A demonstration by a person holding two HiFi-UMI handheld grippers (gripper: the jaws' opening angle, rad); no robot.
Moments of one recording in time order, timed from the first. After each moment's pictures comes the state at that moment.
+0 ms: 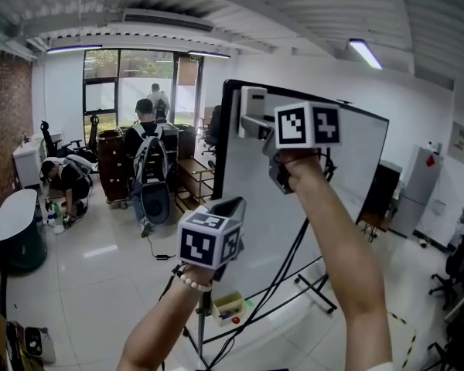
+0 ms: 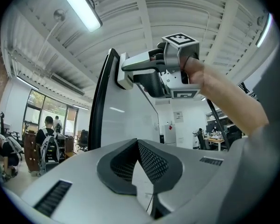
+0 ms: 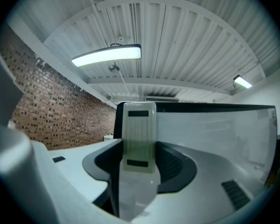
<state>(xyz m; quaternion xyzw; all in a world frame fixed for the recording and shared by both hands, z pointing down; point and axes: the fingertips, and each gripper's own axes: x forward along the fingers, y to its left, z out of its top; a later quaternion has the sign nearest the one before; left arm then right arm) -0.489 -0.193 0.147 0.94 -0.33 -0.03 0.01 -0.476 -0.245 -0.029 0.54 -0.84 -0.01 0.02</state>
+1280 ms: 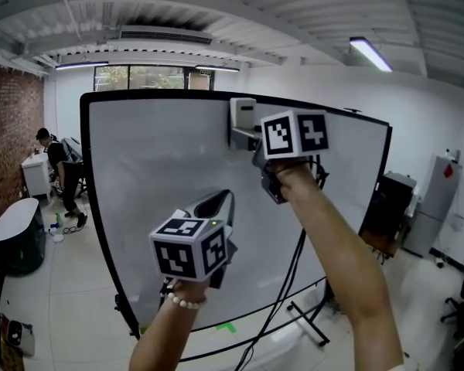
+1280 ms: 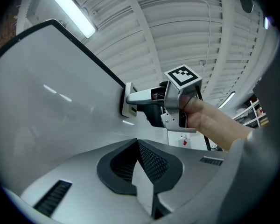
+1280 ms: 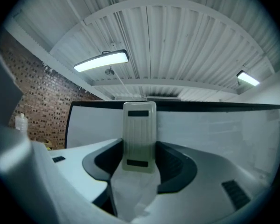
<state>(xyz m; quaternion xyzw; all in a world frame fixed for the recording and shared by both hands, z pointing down) -0.235 -0.234 0.094 0.91 -0.41 -0.12 0.01 -0.203 -0.313 -0.024 0.50 -0.87 -0.03 0.03</state>
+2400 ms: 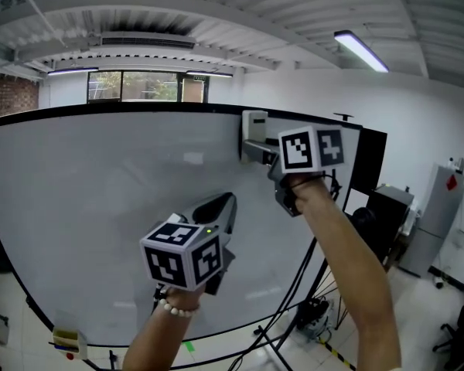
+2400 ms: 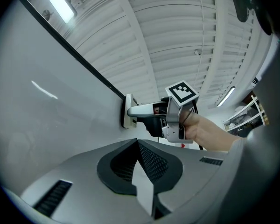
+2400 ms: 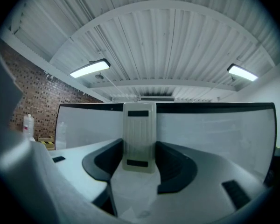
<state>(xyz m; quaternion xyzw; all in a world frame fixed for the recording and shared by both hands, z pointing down) 0.140 -0.343 0.065 0.91 -0.39 -0.14 -0.02 0.191 -0.429 -0.027 0.47 -0.88 -0.02 0.03</state>
